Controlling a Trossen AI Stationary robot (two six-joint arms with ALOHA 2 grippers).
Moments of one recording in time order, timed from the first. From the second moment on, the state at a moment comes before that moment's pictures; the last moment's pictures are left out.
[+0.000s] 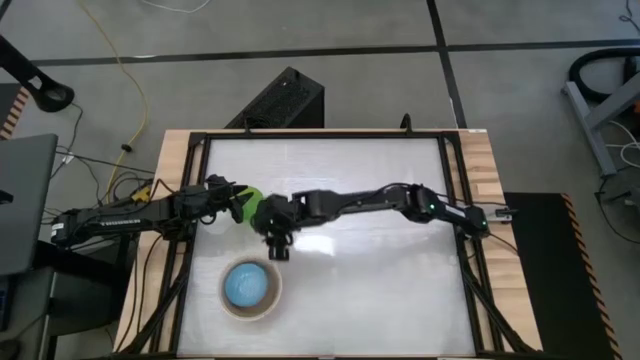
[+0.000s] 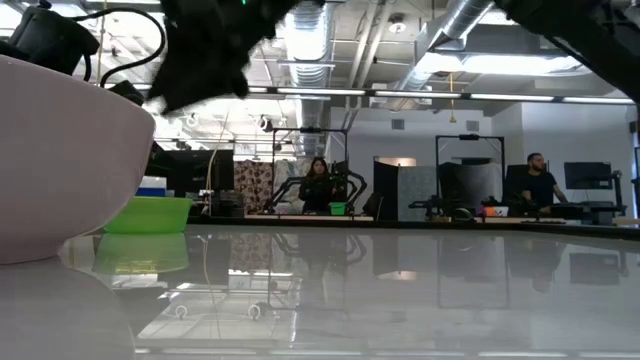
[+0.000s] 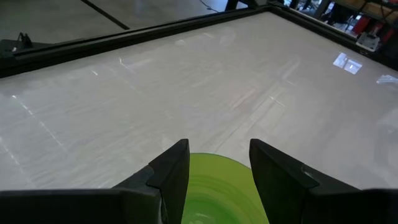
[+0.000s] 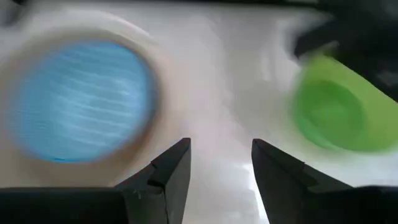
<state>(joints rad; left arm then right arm) 0.25 0.35 0.03 0.01 -0.34 -0.37 0.08 2.37 2.33 -0.72 -0.02 0.02</state>
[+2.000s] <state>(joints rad) 0.25 0.35 0.03 0.02 -0.38 -0.12 -0.12 2.46 2.10 -0.29 -0.21 -0.82</state>
